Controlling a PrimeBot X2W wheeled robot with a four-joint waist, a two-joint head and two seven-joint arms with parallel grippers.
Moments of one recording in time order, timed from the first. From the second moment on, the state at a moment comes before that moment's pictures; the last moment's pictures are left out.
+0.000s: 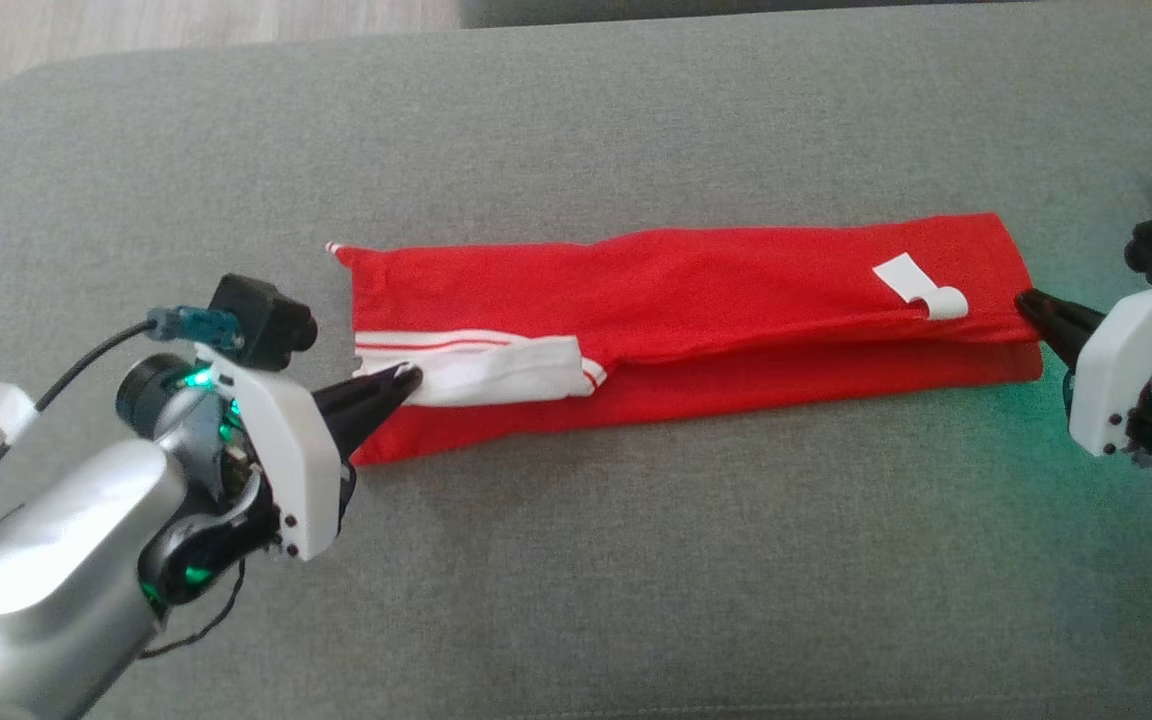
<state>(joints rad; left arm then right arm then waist) -0.63 0.65 -0.99 0.17 -0.96 -0.10 0.19 -0.64 -0.70 0.79 0.56 0.89 0.12 0.29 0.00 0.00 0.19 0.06</state>
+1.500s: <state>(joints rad) -0.22 0.21 -0.27 0.13 -0.67 0.07 -0.25 -0.39 -0.18 0.22 0.42 0.55 0.12 -0.20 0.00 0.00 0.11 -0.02</state>
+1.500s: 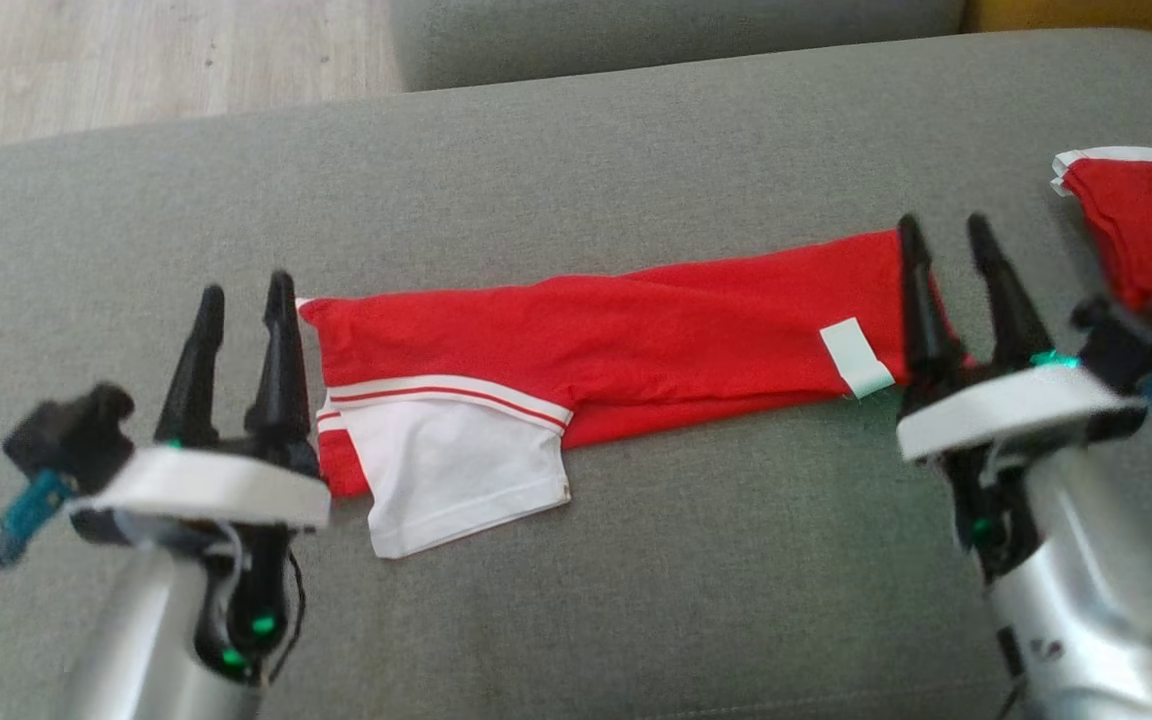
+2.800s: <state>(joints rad) -0.14 0.04 -0.12 0.15 -0.43 -0.12 -0.25 -0.45 -0.05 -0.31 0.84 0.07 0.12 -0.20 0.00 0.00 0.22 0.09</state>
